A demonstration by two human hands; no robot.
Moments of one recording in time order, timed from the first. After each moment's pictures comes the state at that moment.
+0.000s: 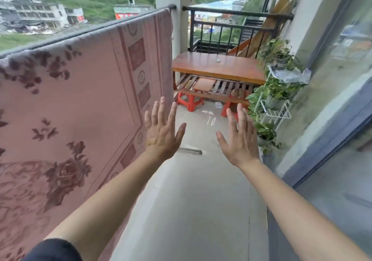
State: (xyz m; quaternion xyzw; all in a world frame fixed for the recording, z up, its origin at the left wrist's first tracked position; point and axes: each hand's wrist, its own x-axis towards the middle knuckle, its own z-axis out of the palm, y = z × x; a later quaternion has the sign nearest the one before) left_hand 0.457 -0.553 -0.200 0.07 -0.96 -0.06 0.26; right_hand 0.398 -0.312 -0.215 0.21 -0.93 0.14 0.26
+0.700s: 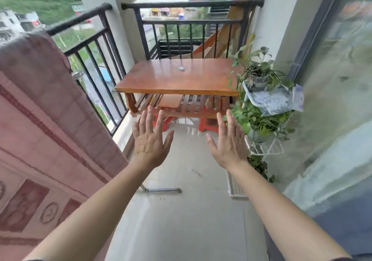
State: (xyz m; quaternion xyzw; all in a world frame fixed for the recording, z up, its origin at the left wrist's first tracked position) left_hand -0.090 -0.474 -0.224 0.02 -0.98 -0.05 0.18; right_hand -0.121 -0.226 -0.254 0.10 -0.96 0.19 0.17
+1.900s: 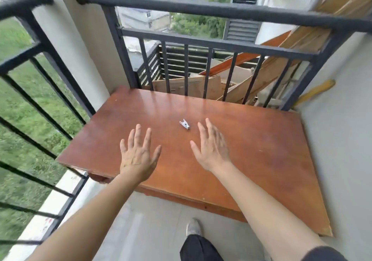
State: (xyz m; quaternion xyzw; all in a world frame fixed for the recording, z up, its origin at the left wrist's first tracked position) left_hand -0.923 -0.630 -0.320 0.14 -0.99 -0.04 0.03; right_hand -0.995 -0.401 -0.318 0.17 -0.98 0.13 0.02
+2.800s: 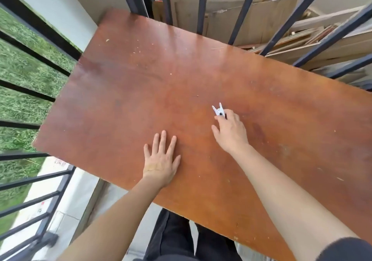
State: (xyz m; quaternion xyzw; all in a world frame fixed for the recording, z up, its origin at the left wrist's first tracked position) left_hand -1.061 -0.701 -0.543 0.12 -0.95 -0.05 -0.28; right_hand -1.225 -0.515 -0.515 0.15 -0.96 0.09 -0.23
